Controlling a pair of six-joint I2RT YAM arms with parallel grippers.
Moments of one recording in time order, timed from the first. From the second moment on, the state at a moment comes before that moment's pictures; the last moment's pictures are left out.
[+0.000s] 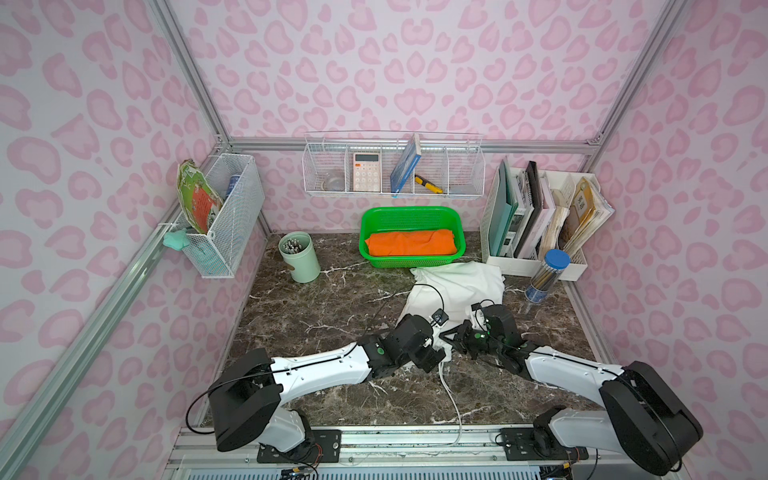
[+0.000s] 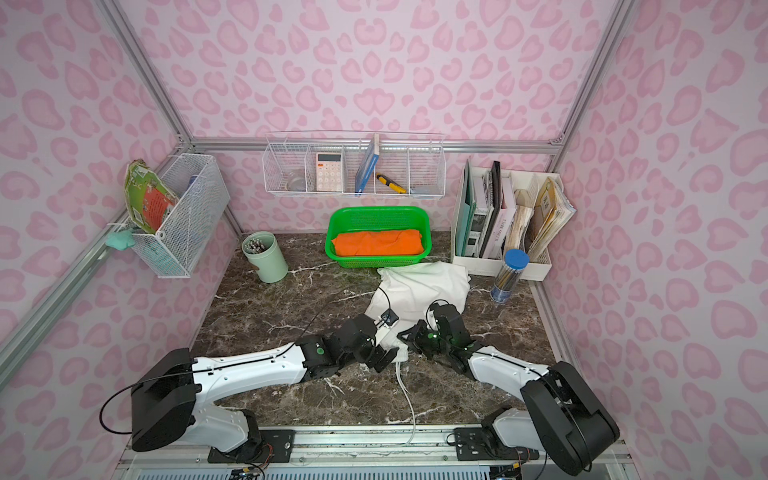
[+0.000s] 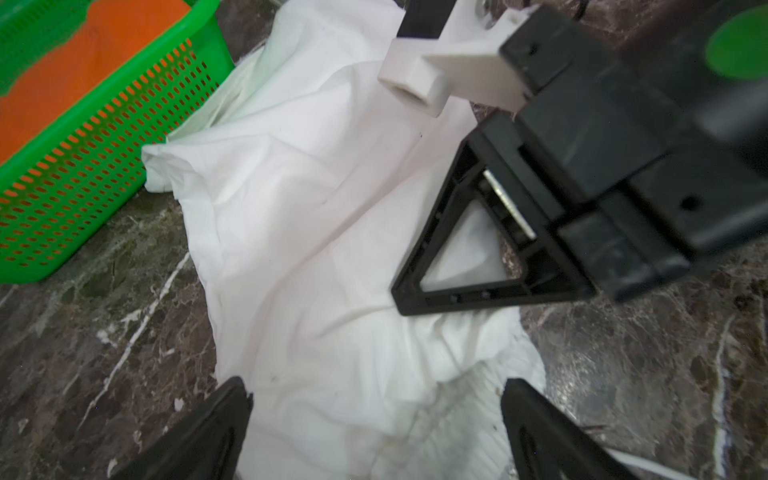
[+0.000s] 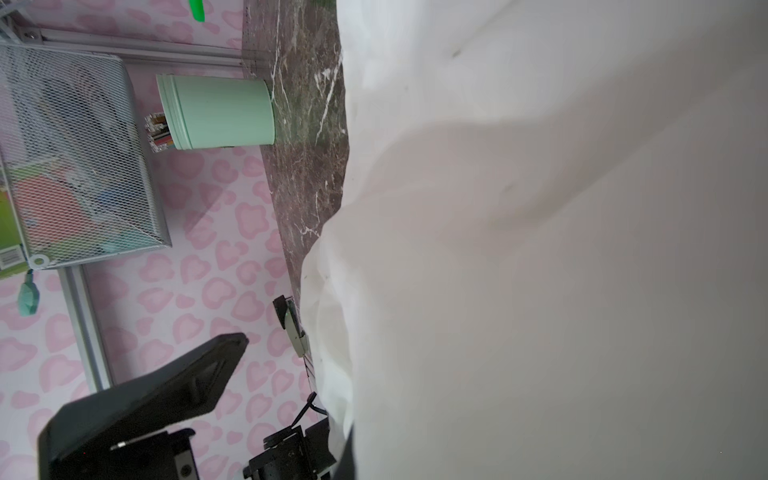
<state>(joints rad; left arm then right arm) -1.05 1.47 0.84 -0.04 -0.26 0.04 0.55 1.30 0.42 0.29 -0.51 1.21</state>
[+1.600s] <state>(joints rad) -1.15 1.74 0.74 0.42 -0.65 0.30 0.44 1.19 0.33 0.36 -0.56 1.30</state>
